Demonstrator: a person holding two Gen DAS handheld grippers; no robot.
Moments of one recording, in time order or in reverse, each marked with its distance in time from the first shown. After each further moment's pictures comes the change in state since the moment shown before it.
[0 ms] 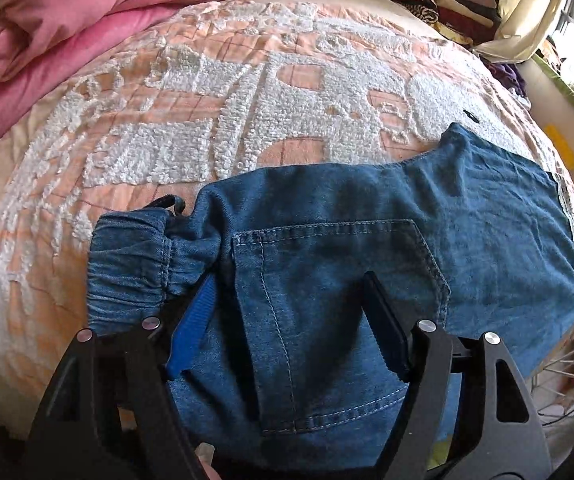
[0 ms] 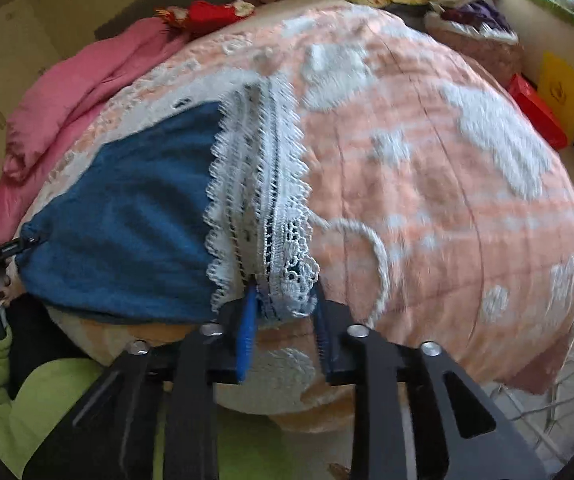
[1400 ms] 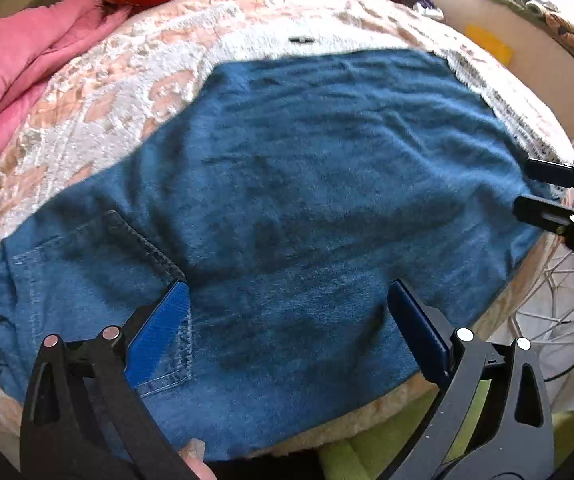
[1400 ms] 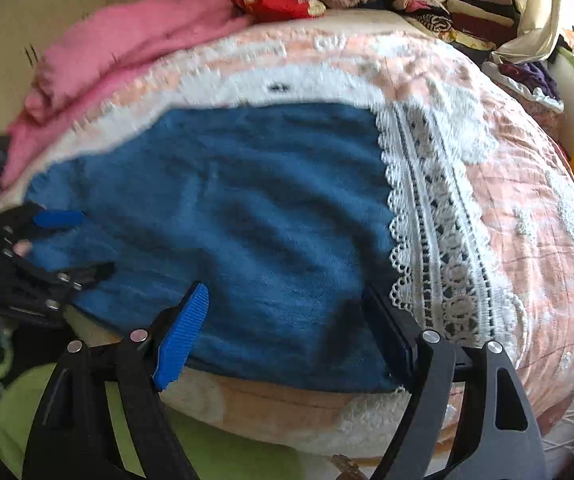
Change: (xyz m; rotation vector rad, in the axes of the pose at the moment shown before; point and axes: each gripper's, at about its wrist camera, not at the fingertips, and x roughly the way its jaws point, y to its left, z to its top) left arm 0.010 -0.151 -0.032 0.377 0.027 -0.075; right arm 0.023 0.107 0.010 -0.239 -0.037 0.013
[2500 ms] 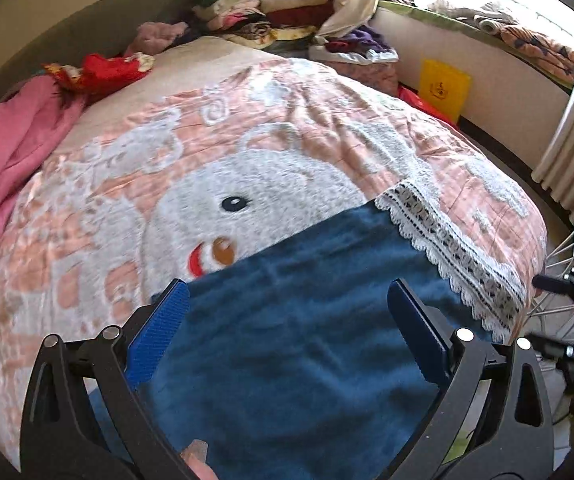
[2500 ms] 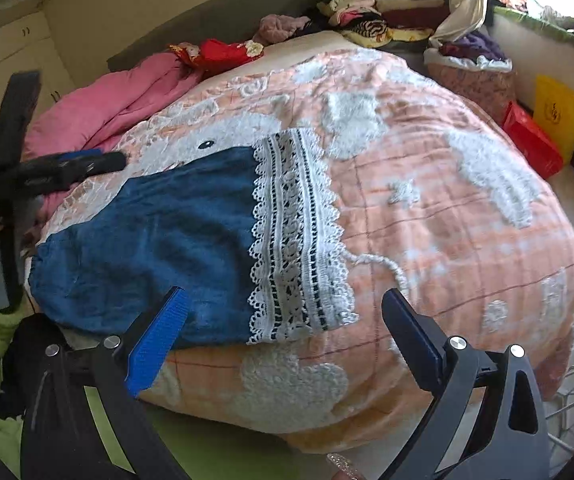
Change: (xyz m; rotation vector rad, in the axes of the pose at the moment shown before) left arm -0.021 -0.056 0.138 0.143 -0.176 -0.082; right arm -0.059 -0.083 -0.034 0.216 -0.123 -0.007
